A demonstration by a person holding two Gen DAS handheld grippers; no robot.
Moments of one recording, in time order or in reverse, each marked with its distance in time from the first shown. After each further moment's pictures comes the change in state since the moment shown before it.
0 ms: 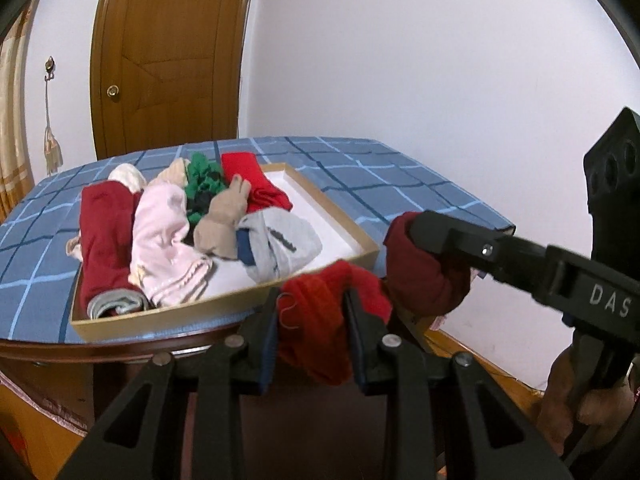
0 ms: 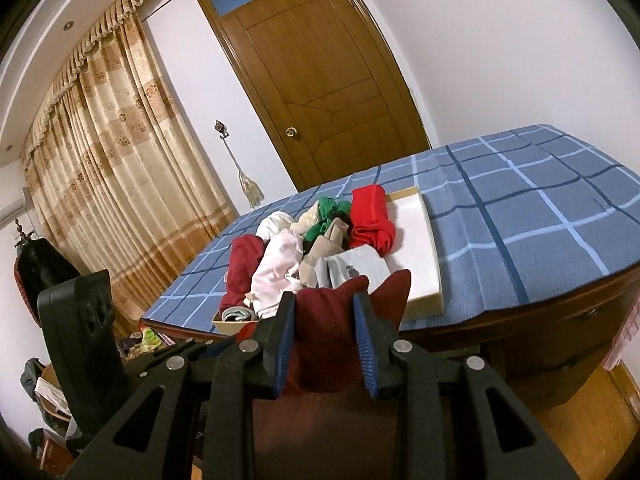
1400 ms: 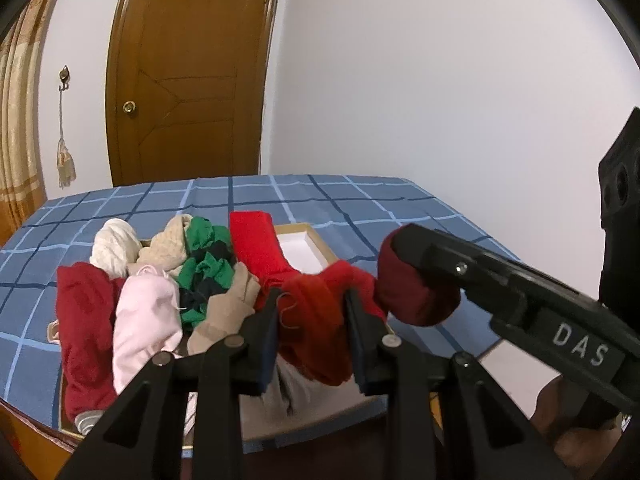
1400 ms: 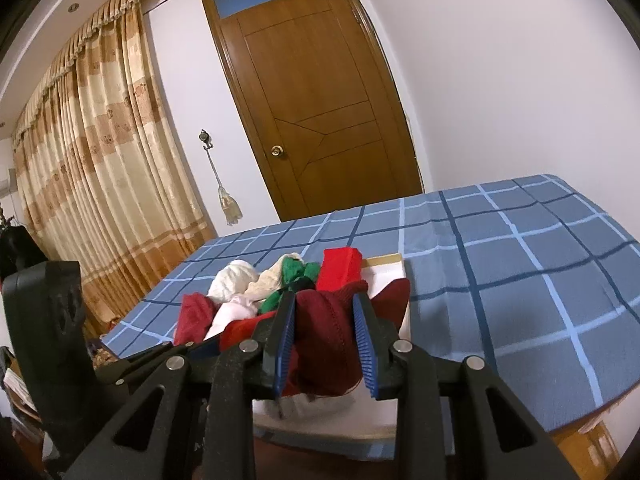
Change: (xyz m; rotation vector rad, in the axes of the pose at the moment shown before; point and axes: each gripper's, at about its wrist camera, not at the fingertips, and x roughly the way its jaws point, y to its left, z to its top) left arm 0.066 0.012 0.077 -0.055 -0.078 0.084; right arm 0.065 -0.023 0.079 -0.095 -0.057 -0.084
